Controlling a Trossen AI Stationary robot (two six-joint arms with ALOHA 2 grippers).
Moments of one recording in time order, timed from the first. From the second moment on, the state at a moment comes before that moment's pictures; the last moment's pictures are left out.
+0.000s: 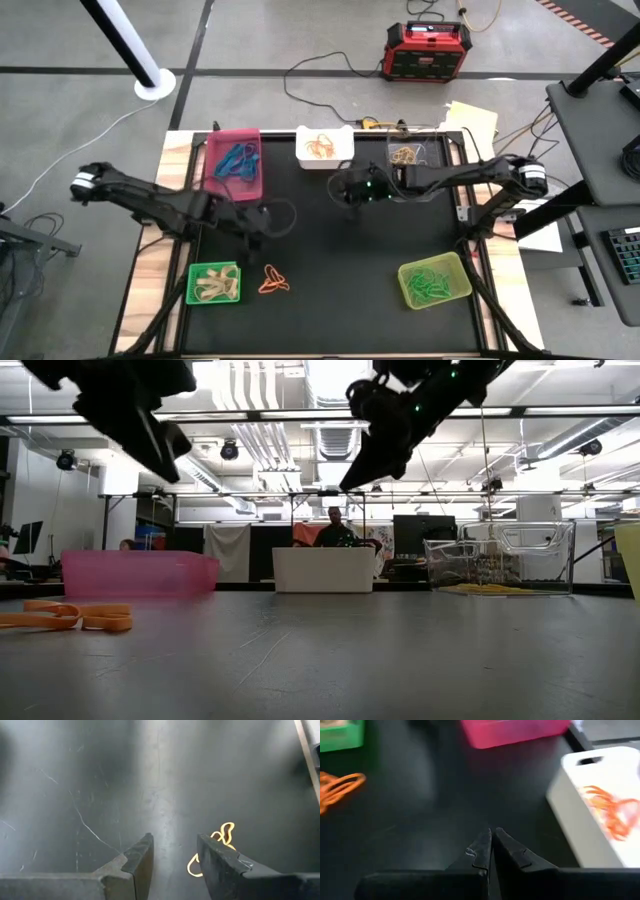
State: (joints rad) left arm -0.18 1.11 0.79 -0.57 0.00 -0.22; right arm -0.15 1.56 1.07 -0.19 0.05 0.01
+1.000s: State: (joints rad) left arm -0.45 1.57 0.77 -0.43 -0.10 -0.38; right arm 0.18 1.54 1.07 -0.22 0.26 0.17
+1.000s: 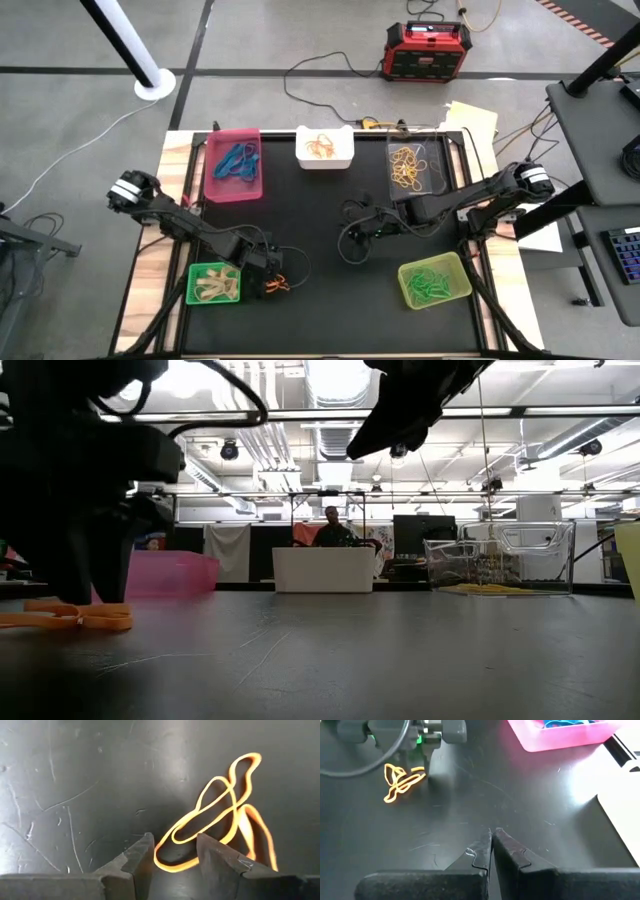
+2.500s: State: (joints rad) left arm -0.36 1.41 0.77 -0.34 -0.41 -0.24; right arm 0.18 1.56 0.93 0.10 0.41 0.10
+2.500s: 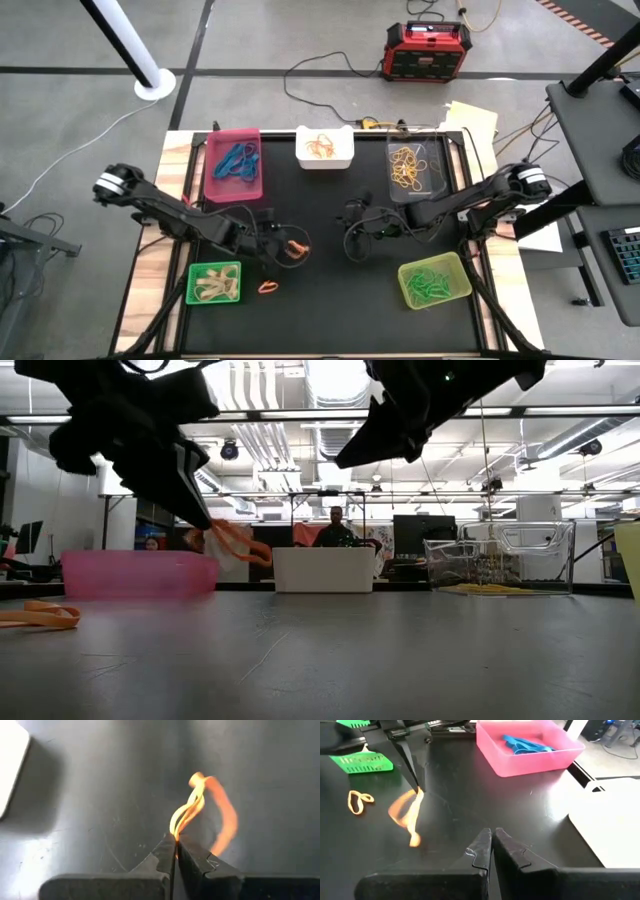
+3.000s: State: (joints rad) left arm -0.35 1.47 0.77 -0.34 -0.44 -0.30; right arm 0.18 1.59 0.93 0.12 0.41 0.11
